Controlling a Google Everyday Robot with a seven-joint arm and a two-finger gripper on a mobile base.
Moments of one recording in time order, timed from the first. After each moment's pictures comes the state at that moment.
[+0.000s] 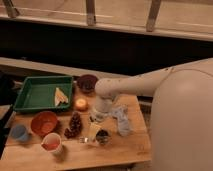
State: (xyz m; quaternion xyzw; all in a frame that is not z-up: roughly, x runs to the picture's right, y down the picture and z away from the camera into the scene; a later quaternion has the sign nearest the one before) arm -0.056 0.194 0.727 -0.46 -0.14 0.13 0.87
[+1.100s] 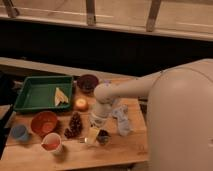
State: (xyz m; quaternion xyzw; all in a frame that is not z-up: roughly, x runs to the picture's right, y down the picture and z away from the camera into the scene) arm -0.062 0.224 0.733 -0.49 -0.14 0.14 0.85
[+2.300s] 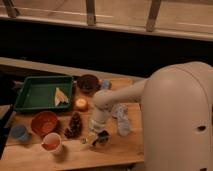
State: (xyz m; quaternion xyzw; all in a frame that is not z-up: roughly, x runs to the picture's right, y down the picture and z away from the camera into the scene) arm -0.071 0.252 0.746 -0.50 -0.14 0.14 0.84
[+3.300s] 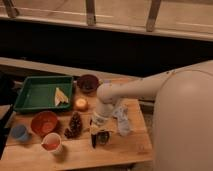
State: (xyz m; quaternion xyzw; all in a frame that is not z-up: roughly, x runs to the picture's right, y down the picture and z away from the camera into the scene) arm -0.054 0.201 0.732 -0.45 -0.14 0.15 0.87
